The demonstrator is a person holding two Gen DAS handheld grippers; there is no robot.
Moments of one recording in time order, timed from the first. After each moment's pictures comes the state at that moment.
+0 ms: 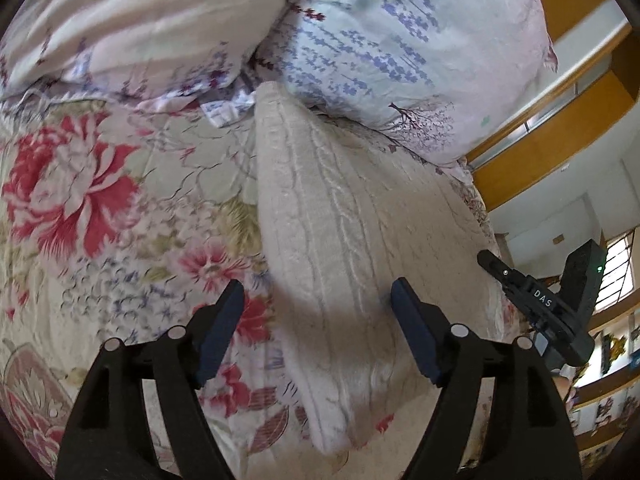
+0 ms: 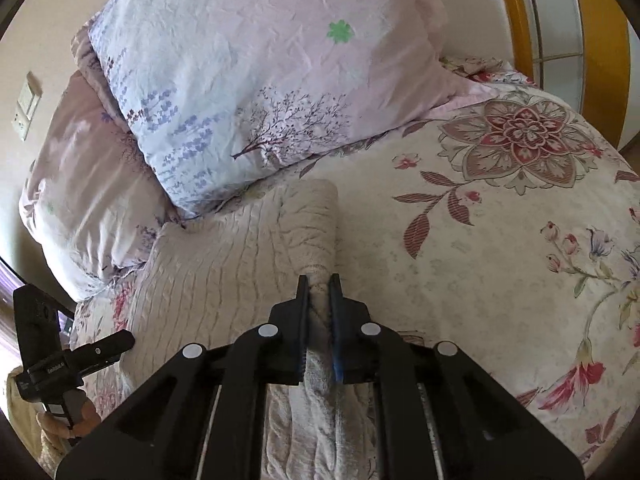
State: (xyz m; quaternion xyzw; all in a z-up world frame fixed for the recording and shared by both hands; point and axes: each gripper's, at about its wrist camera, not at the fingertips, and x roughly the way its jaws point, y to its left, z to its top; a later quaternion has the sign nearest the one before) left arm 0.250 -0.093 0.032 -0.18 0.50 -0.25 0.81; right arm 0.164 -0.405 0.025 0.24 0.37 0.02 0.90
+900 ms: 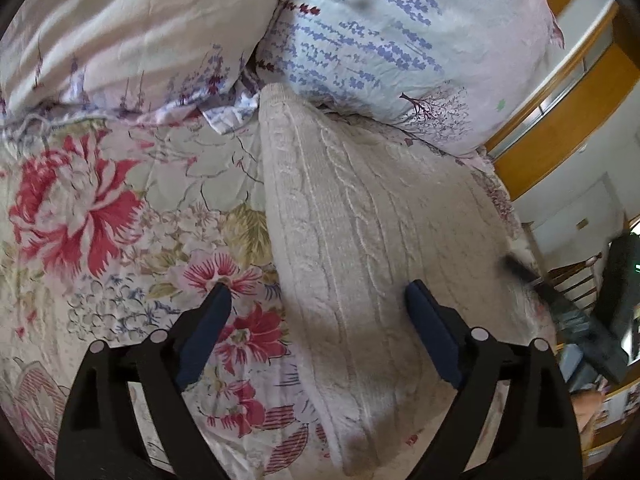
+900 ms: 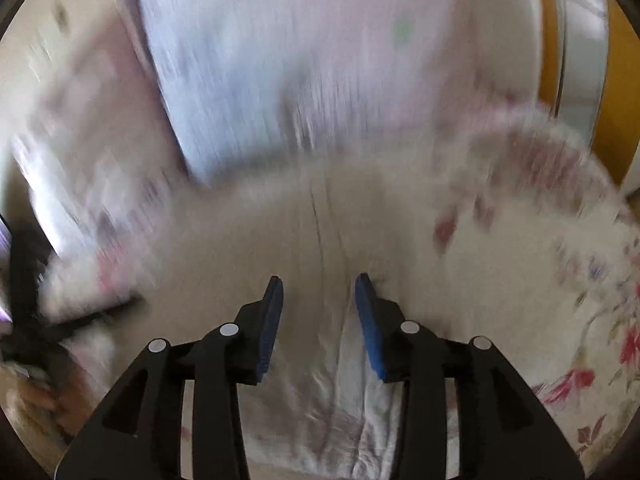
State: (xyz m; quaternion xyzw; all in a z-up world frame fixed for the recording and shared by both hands) left arm 0.251 -0.107 0.025 -0.12 0.49 -0.22 0.83; right arm 0.174 -0.358 0.015 0.13 0.42 0.02 0.90
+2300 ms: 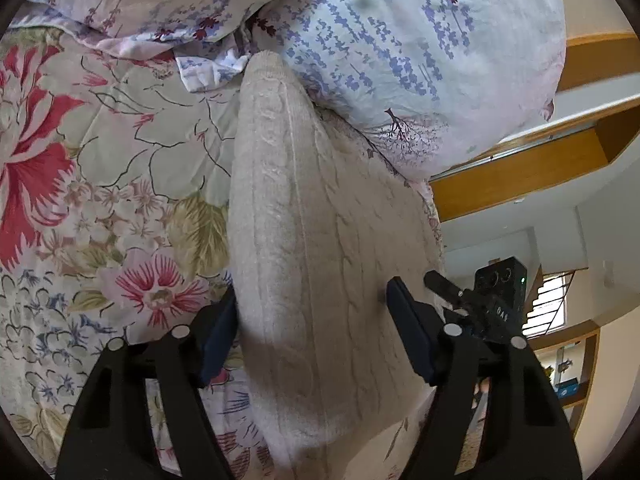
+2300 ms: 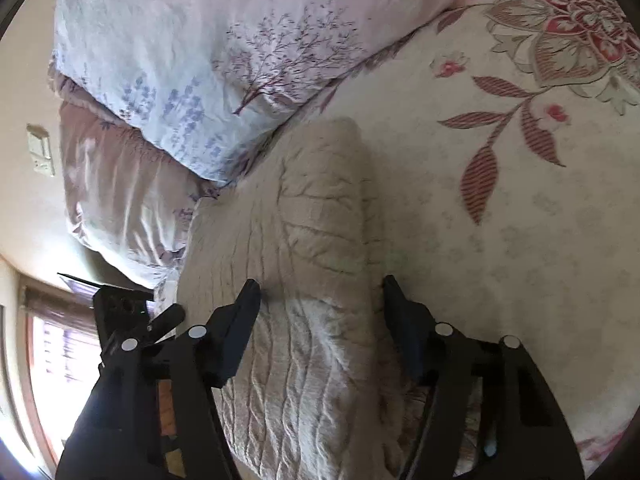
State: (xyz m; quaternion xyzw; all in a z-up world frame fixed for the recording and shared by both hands) left arm 0.282 -0.094 -0.007 -0.31 0.52 -0.31 0.73; right arm 0.215 -0.422 -0.017 0.37 0.46 0.17 0.79
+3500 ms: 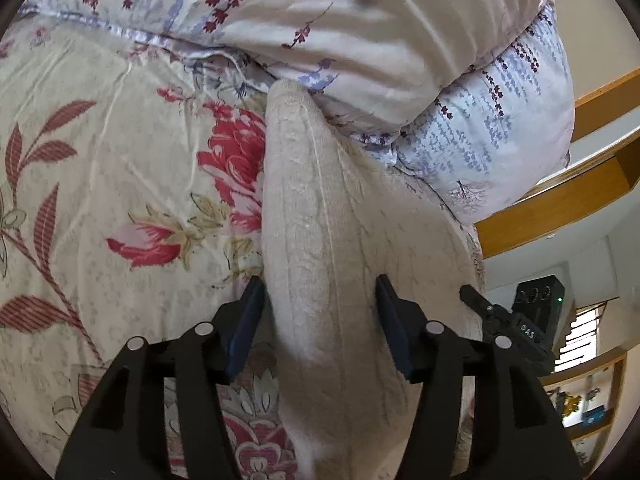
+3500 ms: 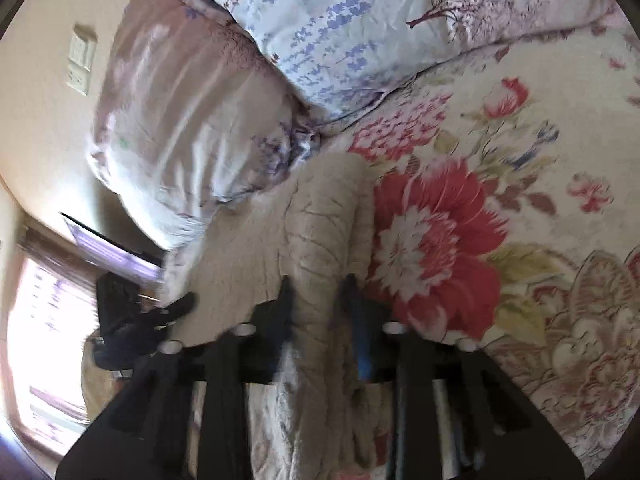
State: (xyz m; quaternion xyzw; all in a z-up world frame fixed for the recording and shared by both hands) left arm 0.231 0.100 -0.004 -0.30 0.49 -0.21 0.79; right arm 0.217 -0.267 0.005 0.28 0.43 0.21 0.83
